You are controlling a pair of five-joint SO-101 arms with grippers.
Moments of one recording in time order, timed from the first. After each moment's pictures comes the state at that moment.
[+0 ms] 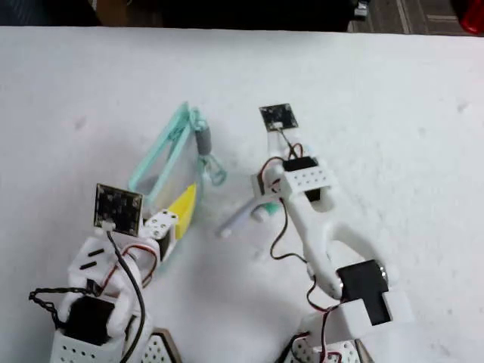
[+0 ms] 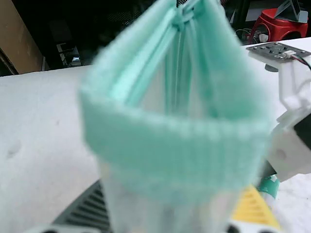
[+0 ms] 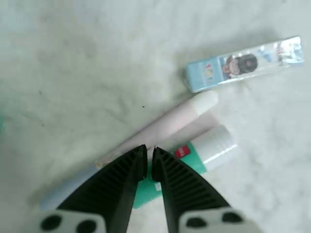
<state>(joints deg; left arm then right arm) 8.5 -99.9 80.1 51.0 2.0 -17.5 0.4 32.9 46.9 -0.3</state>
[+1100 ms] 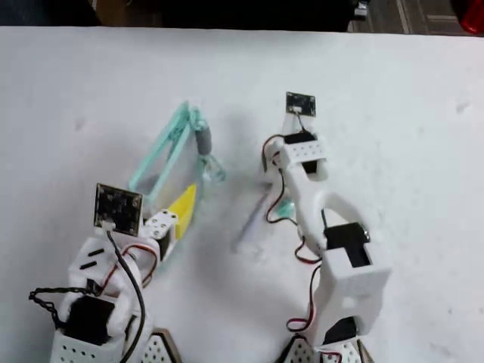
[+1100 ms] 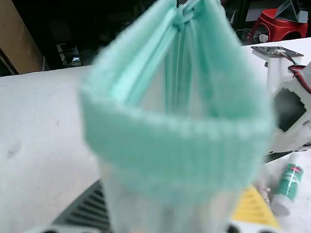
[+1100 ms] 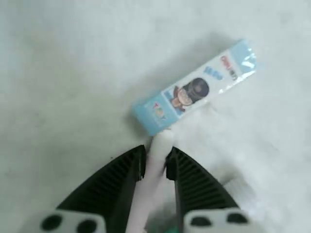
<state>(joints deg) 8.5 -99.8 80.1 50.9 2.0 -16.7 20.2 12.1 53.9 -15.4</state>
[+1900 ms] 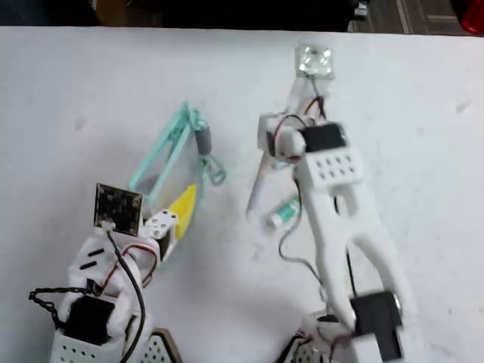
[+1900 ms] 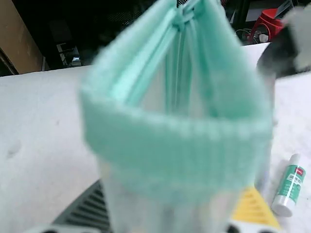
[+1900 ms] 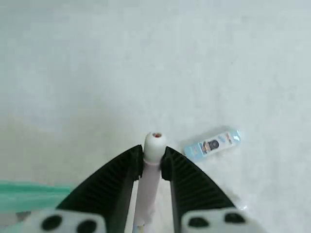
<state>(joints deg) 8.5 -99.8 80.1 50.9 2.0 -17.1 -15.1 11.6 59.3 -13.5</state>
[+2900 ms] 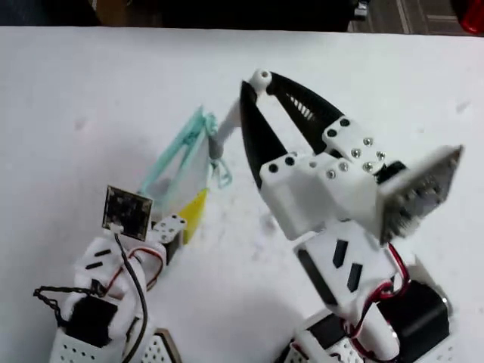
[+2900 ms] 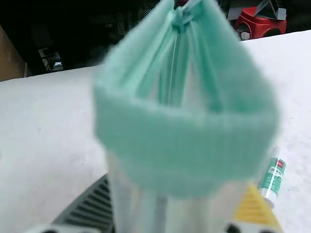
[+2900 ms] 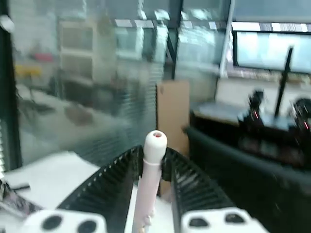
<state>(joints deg) 12.8 -99.8 80.1 50.9 2.0 -36.0 -56.0 6.9 45.0 5.4</state>
